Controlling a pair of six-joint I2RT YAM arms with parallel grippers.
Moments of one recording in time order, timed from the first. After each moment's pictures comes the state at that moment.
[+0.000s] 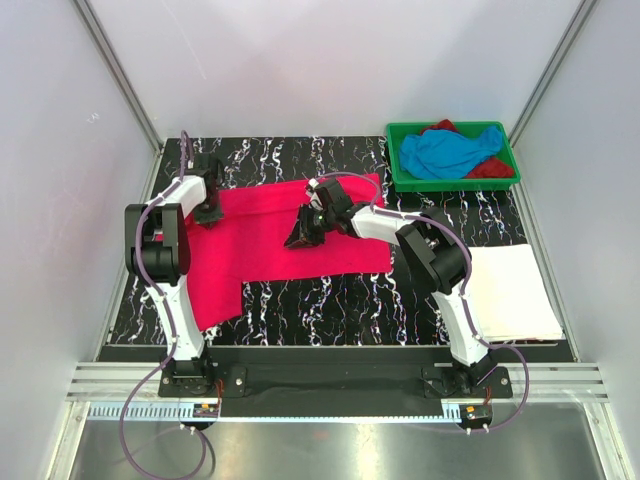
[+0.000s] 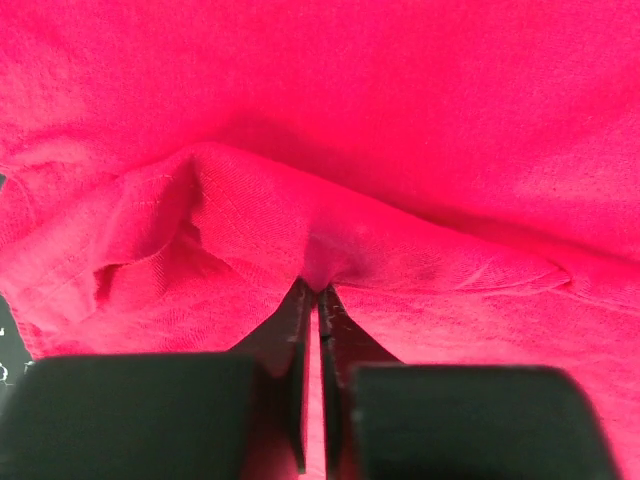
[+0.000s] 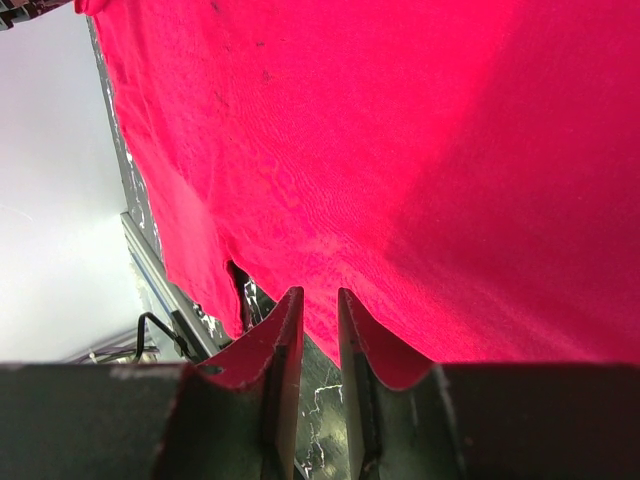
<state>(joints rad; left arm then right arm) 0.02 2.05 1.49 -0.66 -0.26 -0.20 0.67 2.24 1.54 -0.05 -0.54 0.82</state>
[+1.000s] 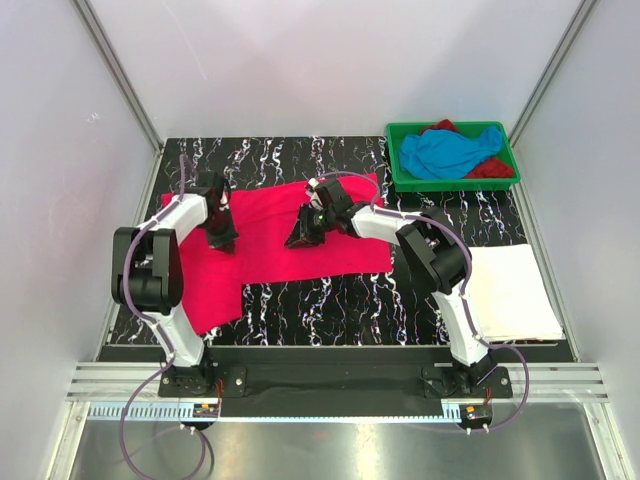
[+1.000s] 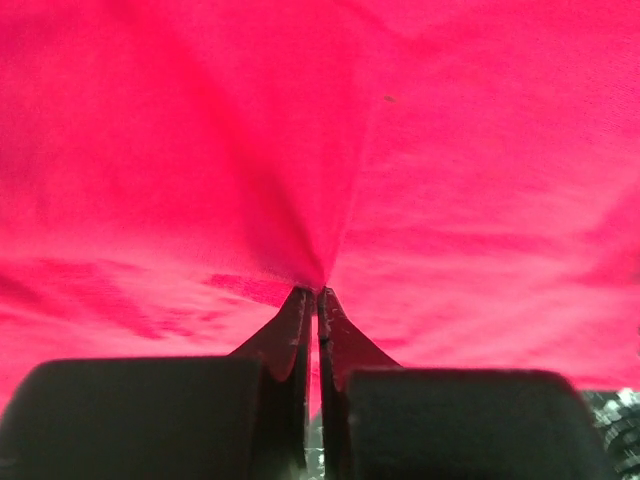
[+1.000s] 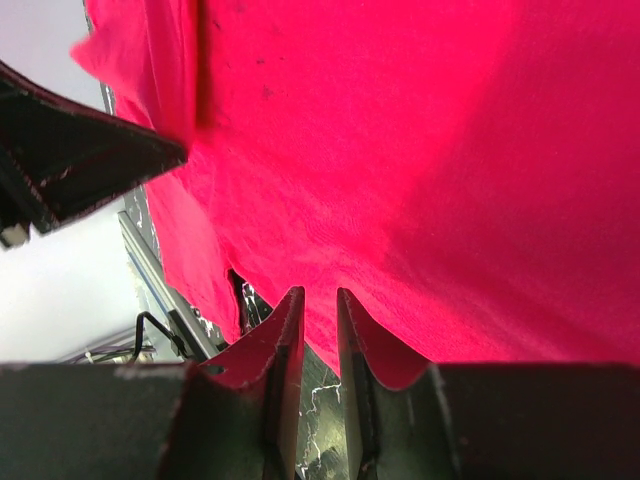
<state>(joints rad) -0.04 1.79 1.22 -0.75 0.03 -0.35 0.66 2.24 1.54 -0.05 -0.54 0.80</state>
